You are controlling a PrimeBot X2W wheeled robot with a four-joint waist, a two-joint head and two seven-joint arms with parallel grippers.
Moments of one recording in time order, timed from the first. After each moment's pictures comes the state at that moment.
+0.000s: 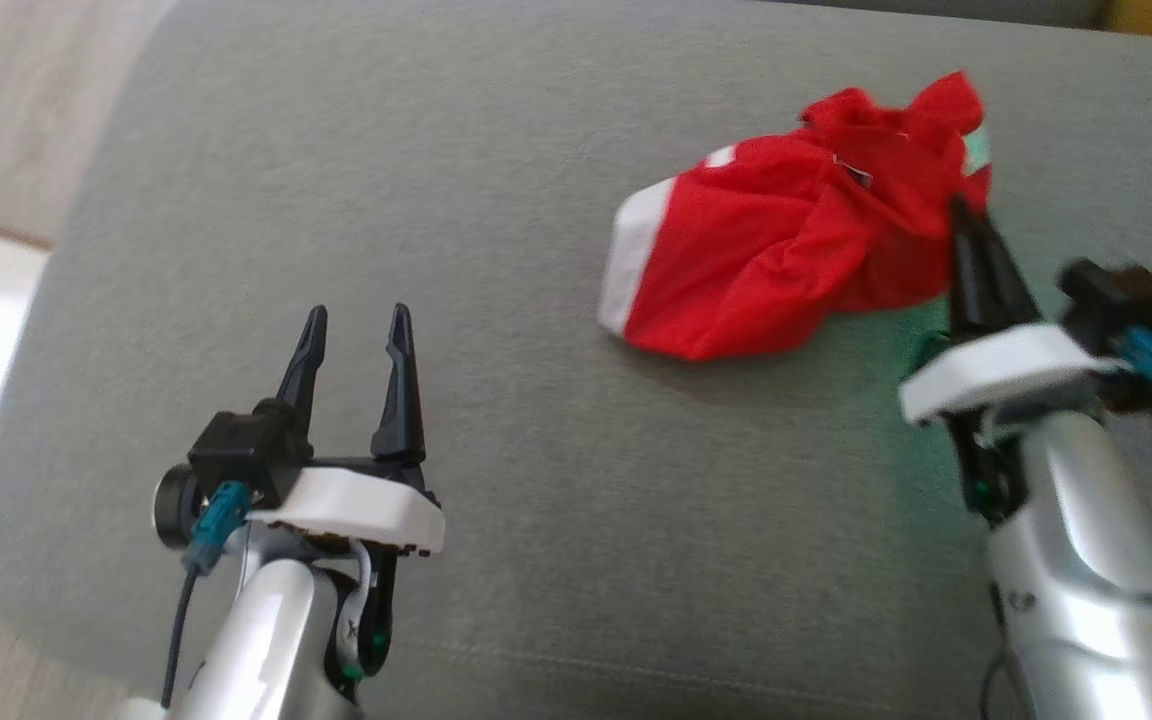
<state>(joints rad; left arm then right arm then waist) -0.19 0.05 -0.30 0.17 -0.26 0.14 -0.25 -0.48 -0.05 0.01 0.56 0.15 0.12 -0.20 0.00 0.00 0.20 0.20</state>
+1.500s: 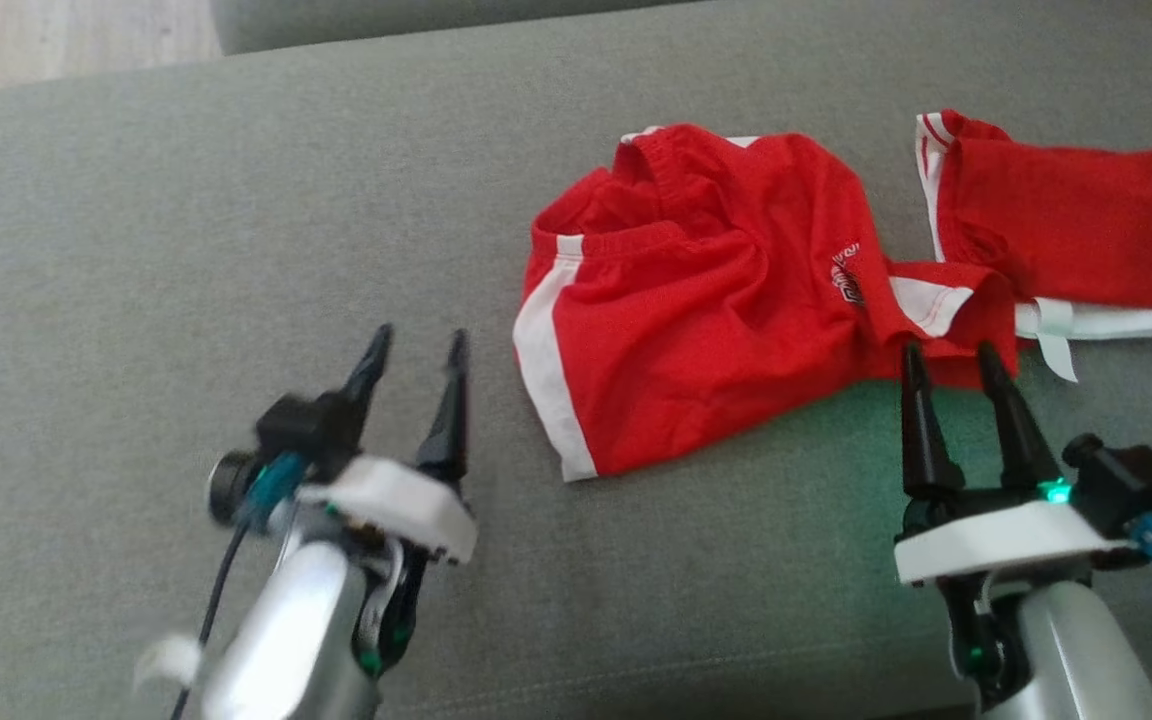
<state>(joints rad) -0.26 0.05 -0.37 0.33 -0.29 0.05 -0.23 -0.10 -0.05 0.07 0.21 0.30 0.12 -0.20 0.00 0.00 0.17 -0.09</state>
